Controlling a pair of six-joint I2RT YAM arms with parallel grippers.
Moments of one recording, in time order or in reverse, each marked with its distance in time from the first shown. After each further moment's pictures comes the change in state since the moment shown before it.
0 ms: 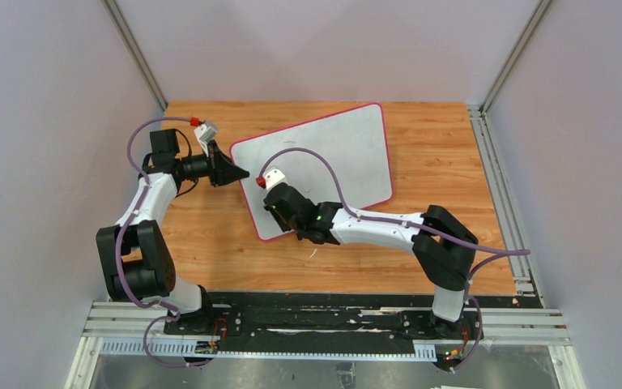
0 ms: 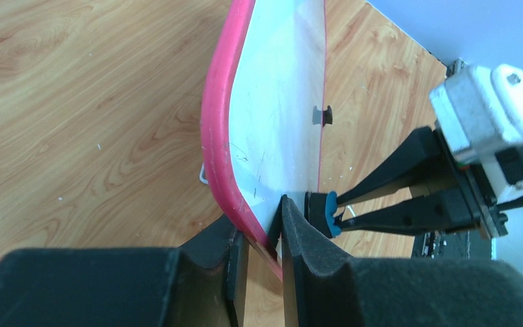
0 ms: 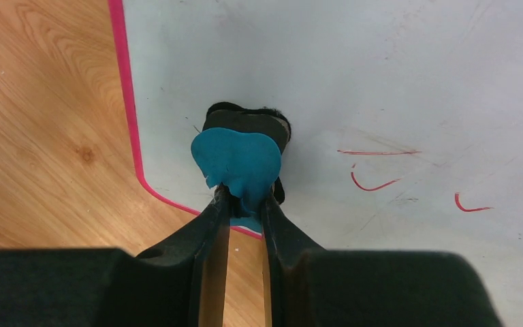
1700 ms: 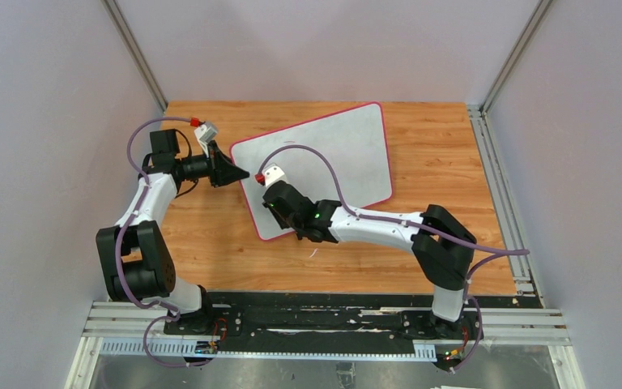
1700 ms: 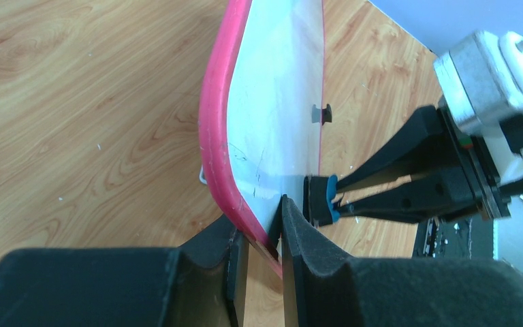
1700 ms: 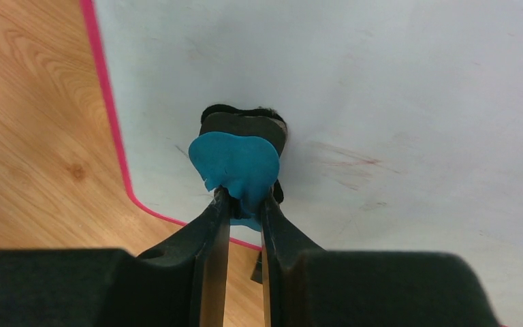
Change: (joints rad) left arm 0.000 -0.003 0.000 -0.012 0.000 0.016; right arm -0.004 0.011 0.040 -0.026 0.040 0.005
